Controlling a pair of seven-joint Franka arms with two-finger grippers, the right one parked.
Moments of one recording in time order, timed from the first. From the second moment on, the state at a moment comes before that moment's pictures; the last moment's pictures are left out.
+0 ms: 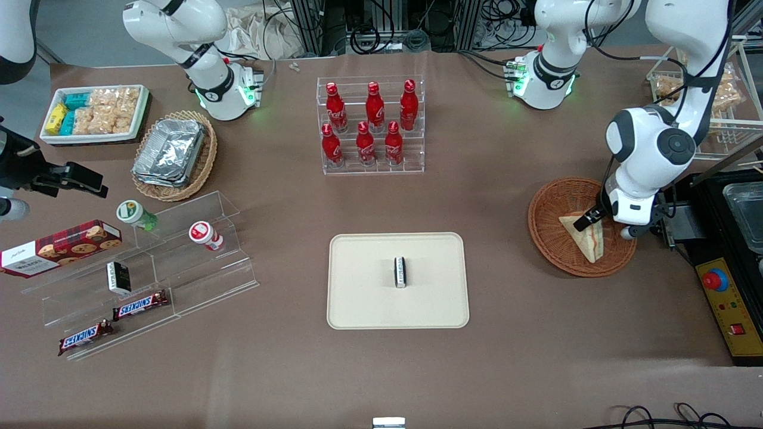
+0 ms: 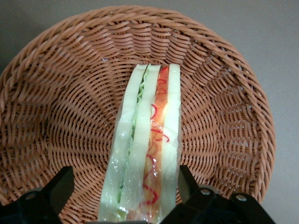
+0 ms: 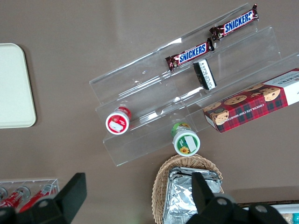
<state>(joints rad) 0.12 0.13 -0.08 -2.47 0.00 2.65 -0.55</state>
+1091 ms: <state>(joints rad) 0.11 0.06 -0.10 -2.13 0.07 2.14 -0.59</state>
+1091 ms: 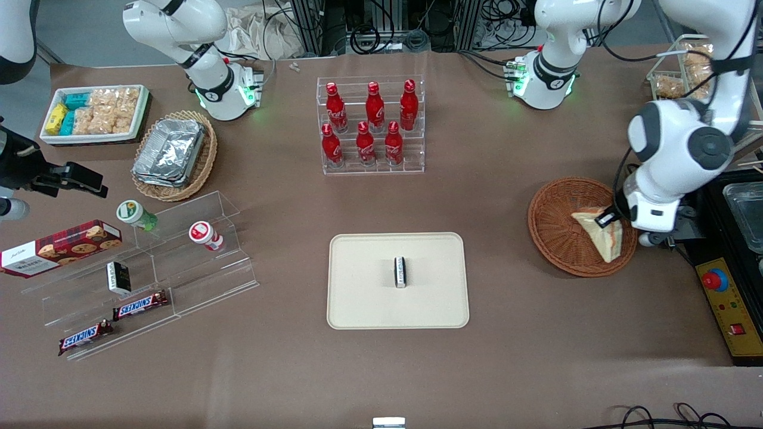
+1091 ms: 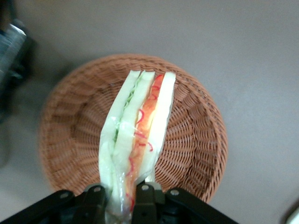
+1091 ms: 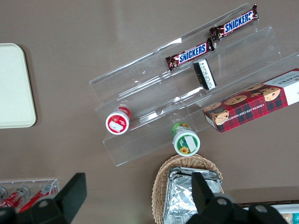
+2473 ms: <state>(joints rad) -0.27 0.69 -0.29 -1.16 0.10 1.76 -0.77</state>
